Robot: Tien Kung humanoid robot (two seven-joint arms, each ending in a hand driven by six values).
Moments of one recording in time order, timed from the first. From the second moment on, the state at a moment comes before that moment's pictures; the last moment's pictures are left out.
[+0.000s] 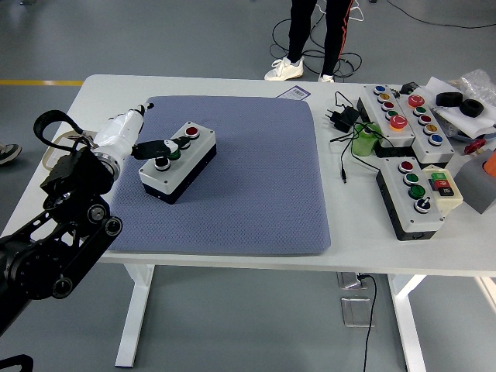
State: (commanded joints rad) left arm -0.63 0.17 -1.02 -1.21 2.01 -0.03 0.62; right arm 0.12 -0.15 1.22 0.18 -0.91 -0.26 -0.37
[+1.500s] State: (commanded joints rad) left arm -0.79 0.01 -0.85 -0.80 2.03 0.07 0.65; right arm 0.11 -0.16 1.20 0.18 -0.93 -0.25 -0.37
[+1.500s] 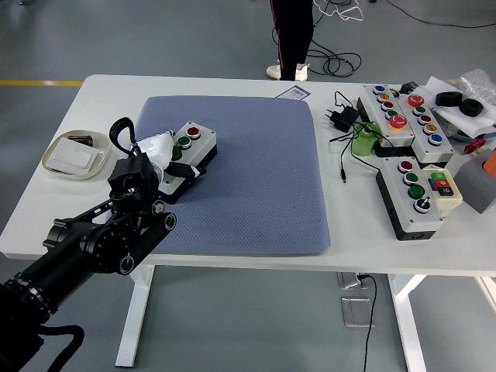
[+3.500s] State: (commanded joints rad) left arm -0.79 0.15 -0.68 -0.91 2.17 0.04 -0.12; right arm 0.12 -0.15 1.22 0.18 -0.93 -0.25 -0.37
